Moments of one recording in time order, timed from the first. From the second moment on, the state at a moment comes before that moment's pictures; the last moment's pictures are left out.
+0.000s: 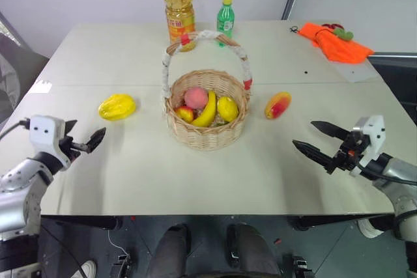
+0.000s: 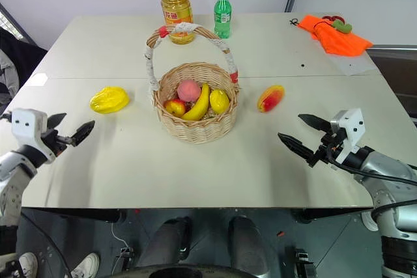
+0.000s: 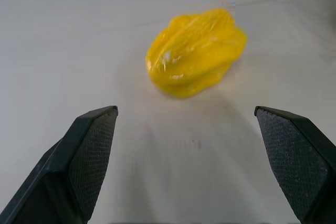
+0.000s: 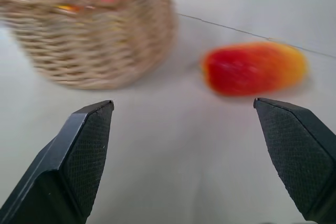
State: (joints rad) left arm -0.08 0.70 0.40 0.01 -0.38 0.32 -0.60; right arm 0.04 -0.76 -0.37 -0.26 0.62 0.40 0.91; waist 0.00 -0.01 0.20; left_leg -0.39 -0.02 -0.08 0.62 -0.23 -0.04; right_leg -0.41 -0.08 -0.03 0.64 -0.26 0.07
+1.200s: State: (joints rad) left arm -0.80 0.83 -0.07 0.91 0.05 -0.14 -1.02; right arm -0.18 -0.84 -0.28 -0.62 0.85 0.67 0.81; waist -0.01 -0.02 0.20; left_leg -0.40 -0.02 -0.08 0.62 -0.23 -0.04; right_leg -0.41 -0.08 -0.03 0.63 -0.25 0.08
